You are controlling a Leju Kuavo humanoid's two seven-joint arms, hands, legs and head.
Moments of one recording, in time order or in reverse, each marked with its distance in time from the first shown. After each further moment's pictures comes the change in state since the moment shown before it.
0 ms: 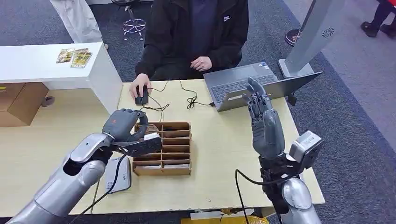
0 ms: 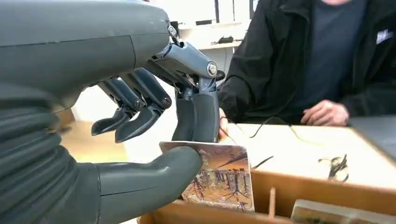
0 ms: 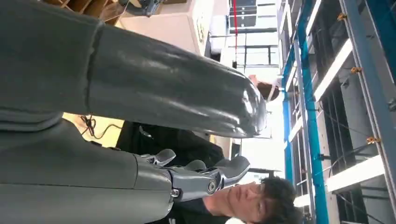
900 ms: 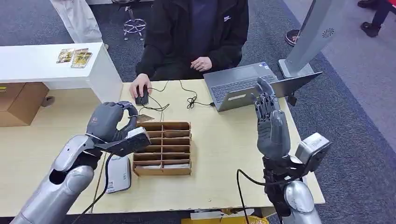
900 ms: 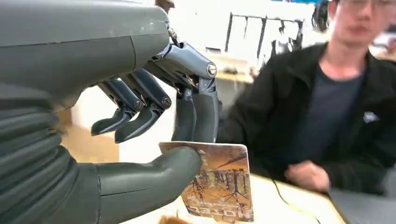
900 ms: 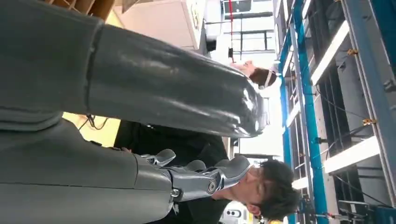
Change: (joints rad) left arm 0.086 0.009 0.111 -0.166 -0.049 0.110 -0.002; right arm 0.020 0.000 -0.011 -0.026 -0.002 -0.051 -0.004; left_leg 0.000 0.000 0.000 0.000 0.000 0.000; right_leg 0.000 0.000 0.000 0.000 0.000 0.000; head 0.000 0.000
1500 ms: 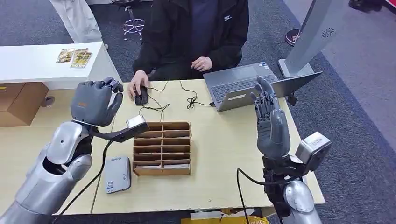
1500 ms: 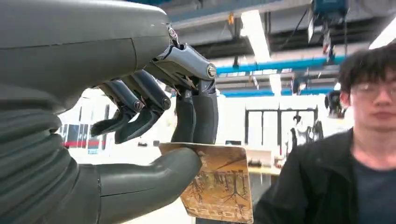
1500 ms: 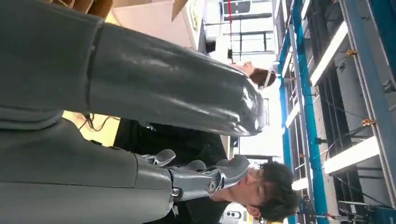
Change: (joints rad) left arm -0.105 0.012 -0.001 0.023 -0.351 0.130 0.055; right arm -0.008 0.000 0.009 -0.003 0.000 -0.006 0.010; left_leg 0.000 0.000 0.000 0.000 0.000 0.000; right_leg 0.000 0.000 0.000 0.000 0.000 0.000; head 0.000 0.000
